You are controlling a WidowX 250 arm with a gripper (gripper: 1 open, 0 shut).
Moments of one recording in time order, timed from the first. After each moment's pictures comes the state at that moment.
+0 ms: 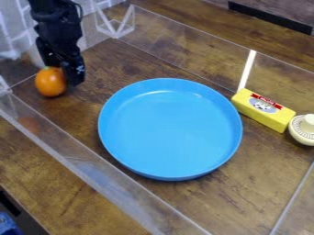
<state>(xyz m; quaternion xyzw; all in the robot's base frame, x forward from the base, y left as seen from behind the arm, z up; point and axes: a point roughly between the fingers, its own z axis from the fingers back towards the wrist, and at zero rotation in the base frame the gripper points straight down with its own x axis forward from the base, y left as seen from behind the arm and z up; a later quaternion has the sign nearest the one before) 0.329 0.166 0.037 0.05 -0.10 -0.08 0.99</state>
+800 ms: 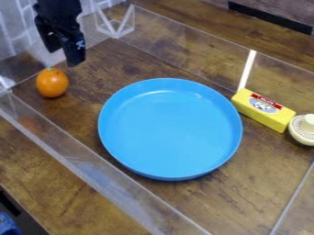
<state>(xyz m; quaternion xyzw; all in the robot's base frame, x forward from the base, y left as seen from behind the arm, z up) 0.334 0.175 0.071 0.03 -0.11 -0.06 0.99</state>
